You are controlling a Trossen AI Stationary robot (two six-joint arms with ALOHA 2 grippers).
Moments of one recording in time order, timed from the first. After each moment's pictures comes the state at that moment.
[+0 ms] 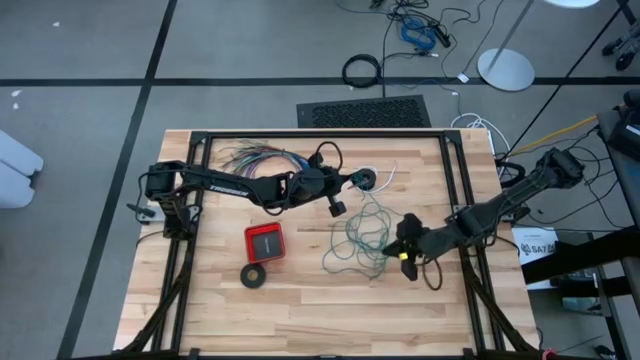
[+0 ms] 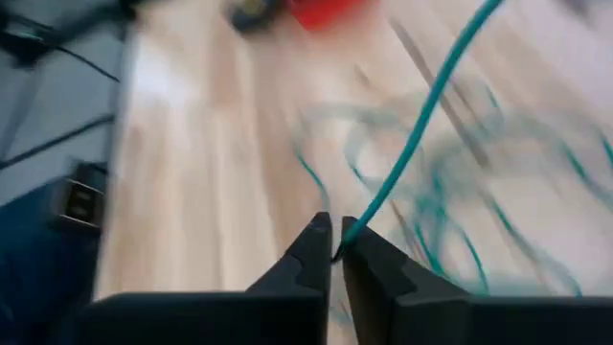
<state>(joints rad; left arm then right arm) 0.09 1.80 1.17 0.26 -0.38 0.11 0.50 1.02 0.57 -0.27 0.33 0.79</state>
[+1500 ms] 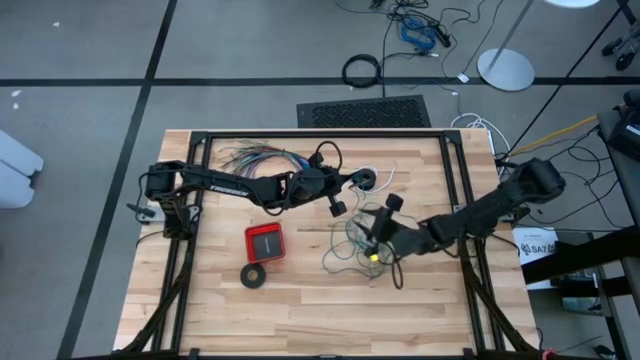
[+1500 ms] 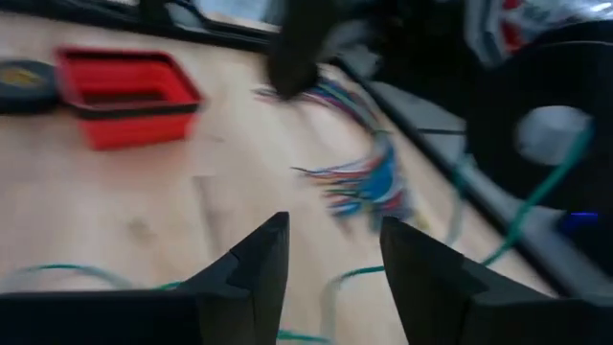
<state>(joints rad) 0.09 1.80 1.17 0.27 -0.38 0.11 0.36 1.40 0.57 0.36 0.88 0.06</state>
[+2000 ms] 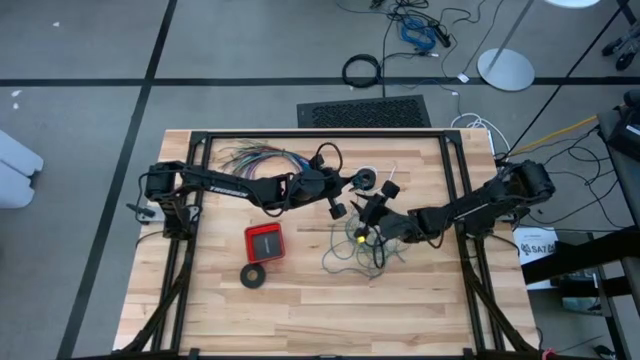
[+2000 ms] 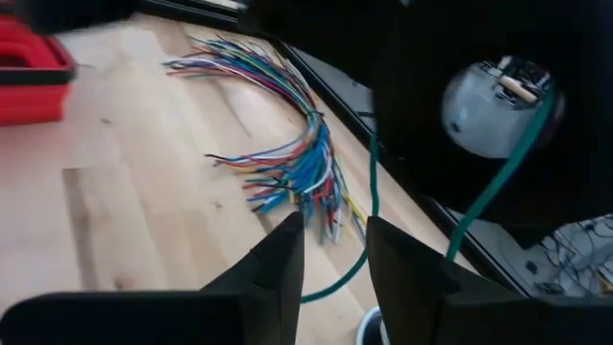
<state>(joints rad) 0.08 1.80 1.17 0.27 -0.36 0.08 0.20 1.49 0.57 0.47 0.89 -0.02</state>
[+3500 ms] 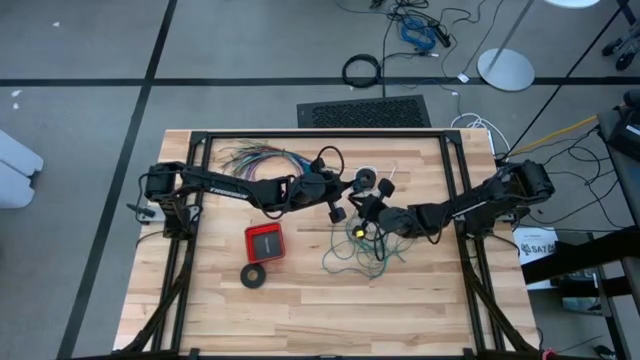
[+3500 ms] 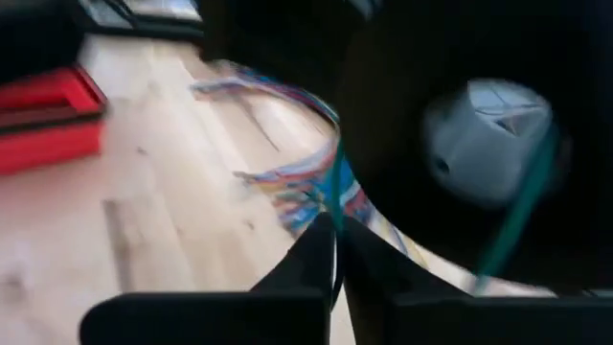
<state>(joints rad) 0.06 1.80 1.17 0.24 -0.34 0.06 0.16 1.50 0.57 0.54 0.75 0.05</state>
